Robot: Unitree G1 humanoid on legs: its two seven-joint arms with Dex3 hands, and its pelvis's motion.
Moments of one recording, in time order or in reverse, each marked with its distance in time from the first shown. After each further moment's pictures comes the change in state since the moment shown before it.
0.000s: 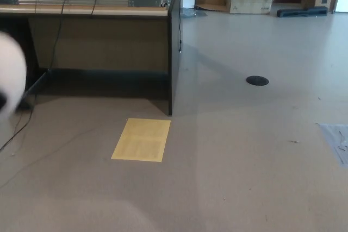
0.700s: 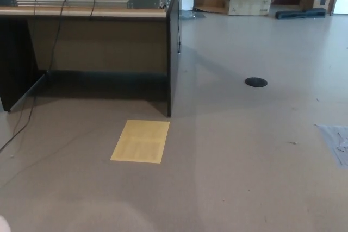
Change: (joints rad) left_arm 0.397 -0.031 -0.070 0.548 0.023 -0.273 -0.018; right_arm 0.049 0.001 -0.009 -0.005 0.003 -0.006 -0.010
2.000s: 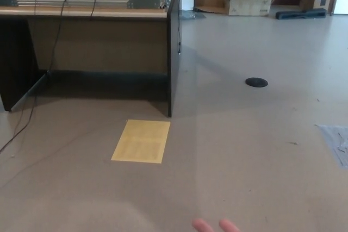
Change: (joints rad) left_arm -0.081 0.131 -0.055 0.279 -0.022 -0.246 0.010; right_arm 0.012 0.004 -0.029 0.021 0.002 -0.044 -0.027
